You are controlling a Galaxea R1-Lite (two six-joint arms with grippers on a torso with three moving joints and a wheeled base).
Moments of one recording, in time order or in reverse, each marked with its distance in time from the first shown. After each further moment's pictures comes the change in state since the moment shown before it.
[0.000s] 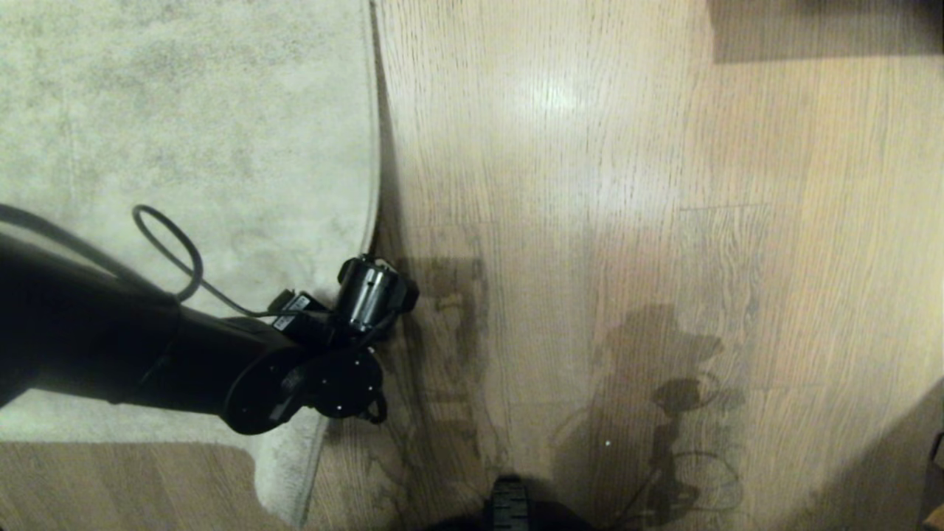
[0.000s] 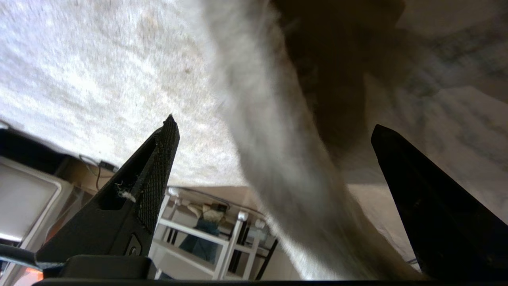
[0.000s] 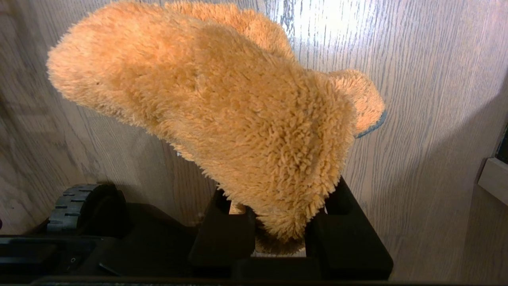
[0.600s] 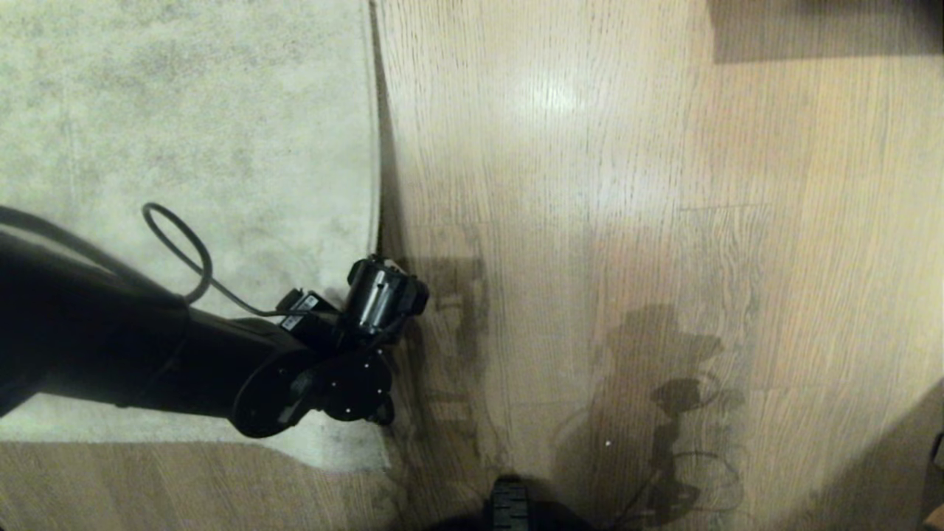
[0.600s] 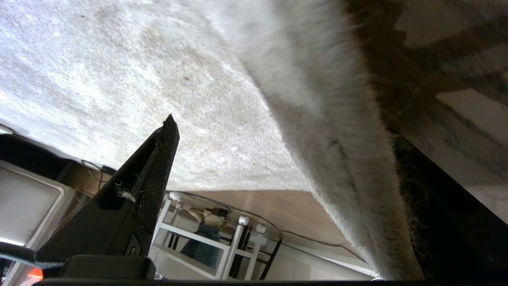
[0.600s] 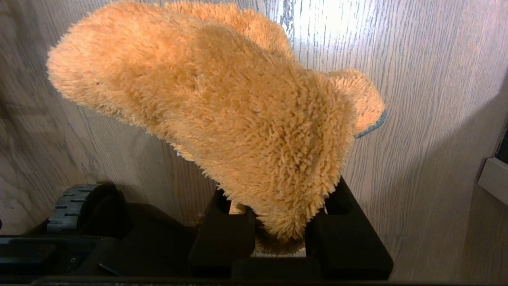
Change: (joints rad) left arm -0.026 0.006 -0.007 0.002 0.014 0.001; right arm 0.000 0.000 0.000 0.000 0.000 0.000
